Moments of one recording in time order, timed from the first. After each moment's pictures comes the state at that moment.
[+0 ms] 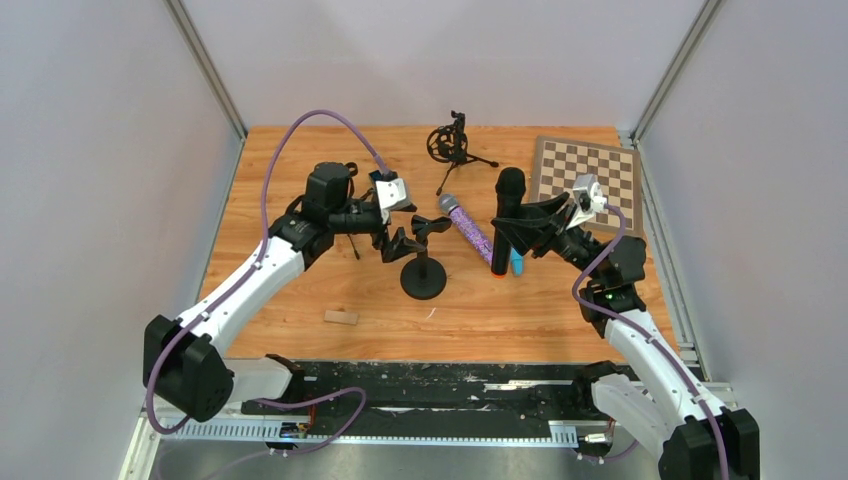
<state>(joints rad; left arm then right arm) -0.48 1.25 1.05 -0.23 0.80 0.43 0.25 0.87 0.52 0.74 -0.71 0.48</state>
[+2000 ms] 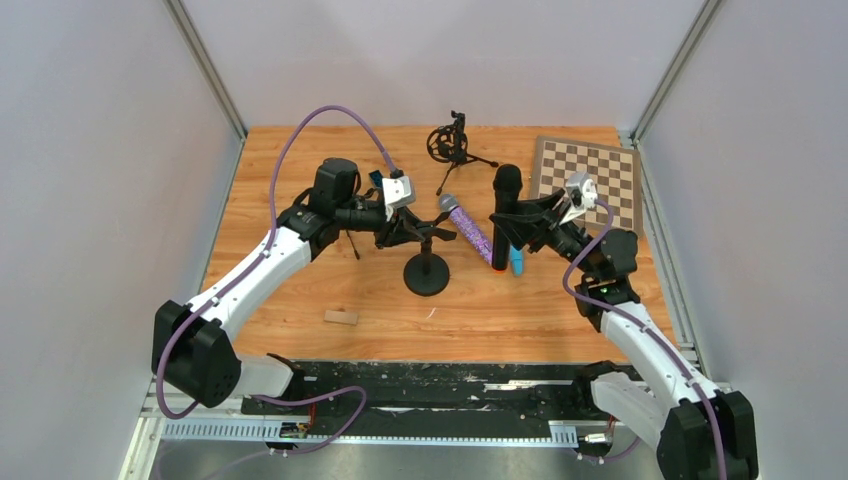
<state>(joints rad) -0.48 1.34 1.10 -0.30 0.86 0.45 0.25 0.92 0.51 0.74 -0.67 0.42</state>
